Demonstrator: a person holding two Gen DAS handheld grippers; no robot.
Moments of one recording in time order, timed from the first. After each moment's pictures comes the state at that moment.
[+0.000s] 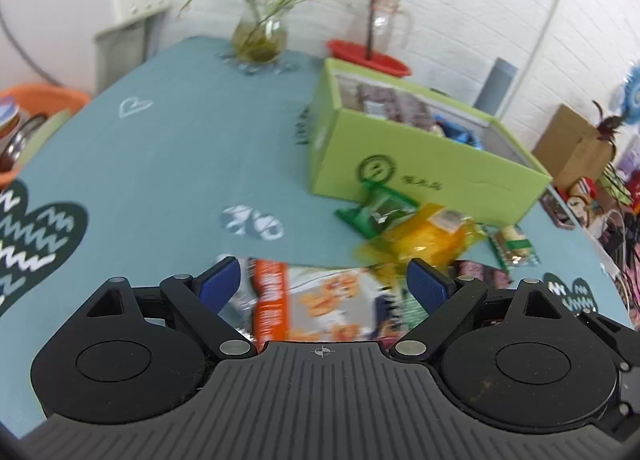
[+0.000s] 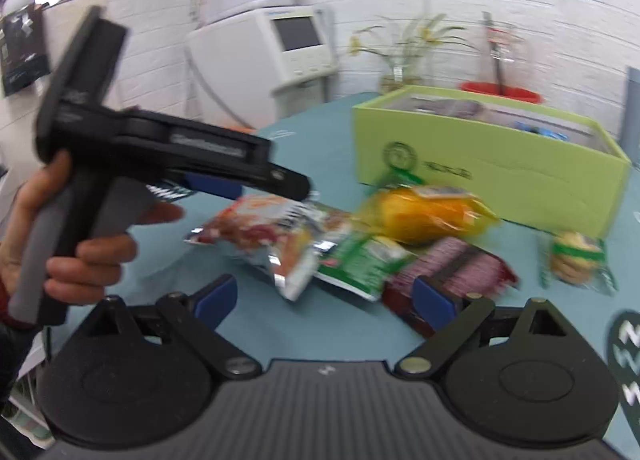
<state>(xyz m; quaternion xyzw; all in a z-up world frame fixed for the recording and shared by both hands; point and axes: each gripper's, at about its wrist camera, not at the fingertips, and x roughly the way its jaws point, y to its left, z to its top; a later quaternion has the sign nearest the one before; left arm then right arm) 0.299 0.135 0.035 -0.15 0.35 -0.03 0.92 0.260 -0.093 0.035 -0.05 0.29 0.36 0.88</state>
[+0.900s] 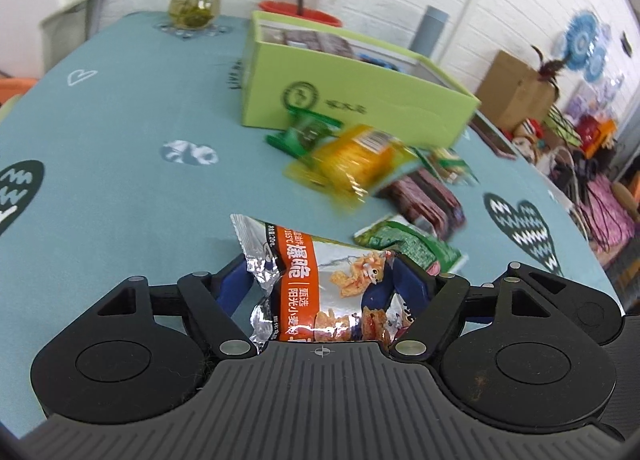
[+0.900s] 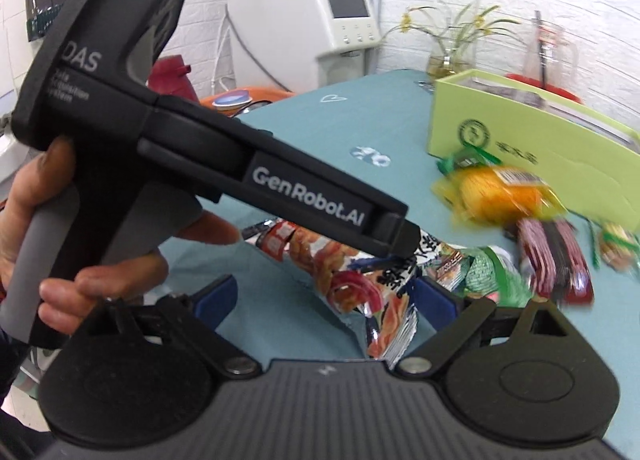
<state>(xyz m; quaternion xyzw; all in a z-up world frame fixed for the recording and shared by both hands) 0.248 0.099 0.026 -0.11 0.38 -0.14 0.91 0.207 -0.063 0.033 -0.10 0.31 0.37 0.87</state>
